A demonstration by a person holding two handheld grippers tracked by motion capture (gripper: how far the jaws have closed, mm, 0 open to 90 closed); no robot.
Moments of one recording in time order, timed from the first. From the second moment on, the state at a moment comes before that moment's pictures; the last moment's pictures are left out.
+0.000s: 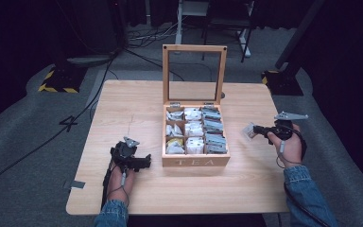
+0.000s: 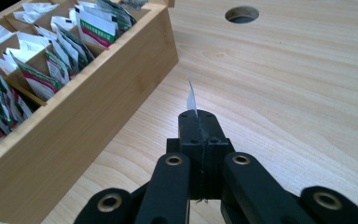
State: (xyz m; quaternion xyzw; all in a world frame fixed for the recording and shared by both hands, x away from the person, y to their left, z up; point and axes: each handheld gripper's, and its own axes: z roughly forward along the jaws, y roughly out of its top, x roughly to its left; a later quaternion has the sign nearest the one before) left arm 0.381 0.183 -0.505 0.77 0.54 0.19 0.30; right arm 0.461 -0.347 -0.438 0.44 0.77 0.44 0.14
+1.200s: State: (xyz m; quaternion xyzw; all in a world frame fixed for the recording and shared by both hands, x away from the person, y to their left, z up) left arm 0.381 0.183 -0.505 0.77 0.54 0.19 0.30; right arm 0.475 -0.359 -0.469 0.51 0.75 0.40 0.12
